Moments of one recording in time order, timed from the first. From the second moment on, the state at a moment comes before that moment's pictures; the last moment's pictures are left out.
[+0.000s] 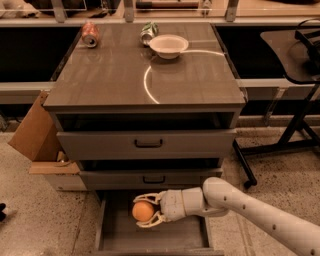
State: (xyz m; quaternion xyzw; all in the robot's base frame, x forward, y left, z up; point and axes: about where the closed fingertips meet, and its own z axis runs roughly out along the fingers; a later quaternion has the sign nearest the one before) arm 0.439 0.055 0.512 -0.67 0.41 0.34 0.51
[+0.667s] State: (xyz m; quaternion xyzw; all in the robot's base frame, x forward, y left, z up) arm 0.454 0.058 0.653 -0.66 0.44 0.32 0.52
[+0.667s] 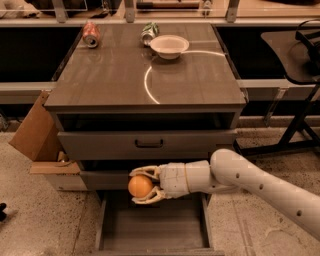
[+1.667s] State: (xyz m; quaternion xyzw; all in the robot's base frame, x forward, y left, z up) arm 0.460 0.058 0.708 -0.65 0.44 0.32 0.52
